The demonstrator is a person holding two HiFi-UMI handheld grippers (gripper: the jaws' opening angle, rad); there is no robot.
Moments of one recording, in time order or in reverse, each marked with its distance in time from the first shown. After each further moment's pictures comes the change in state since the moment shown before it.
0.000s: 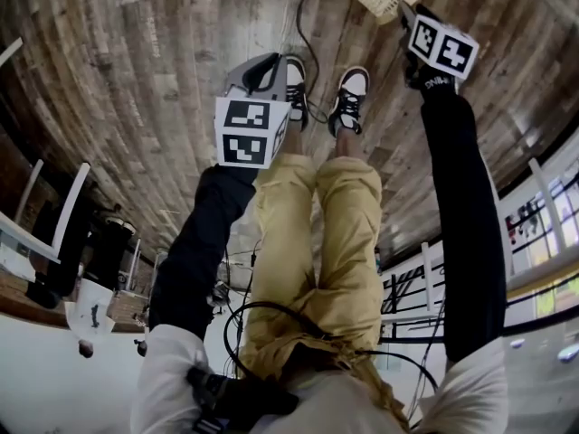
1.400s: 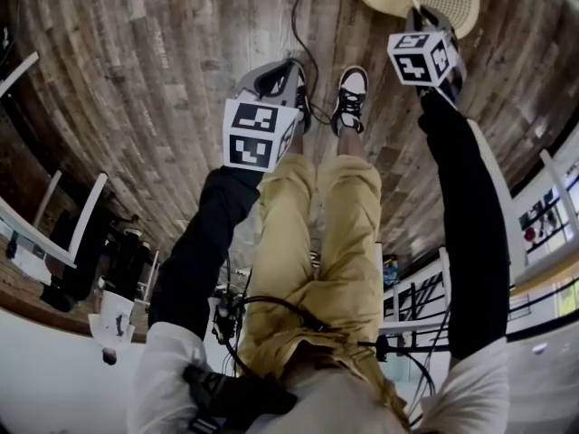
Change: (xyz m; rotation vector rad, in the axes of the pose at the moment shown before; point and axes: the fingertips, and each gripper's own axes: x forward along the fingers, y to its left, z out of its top) left arm -0.016 -0.061 0.012 0.081 0.022 -0.081; right arm -0.062 -0.028 0.001 -0.699 0.028 -0.314
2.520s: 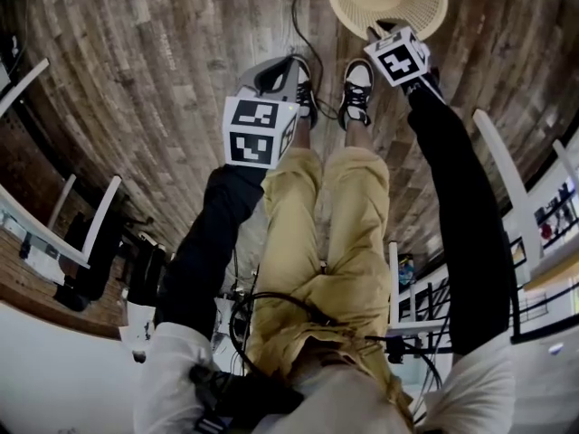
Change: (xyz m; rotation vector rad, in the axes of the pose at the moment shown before) left arm -0.010 -0.018 -0.002 0.038 0.002 0.023; right arm -0.005 0.129 -0.037 0.094 0.048 0.495
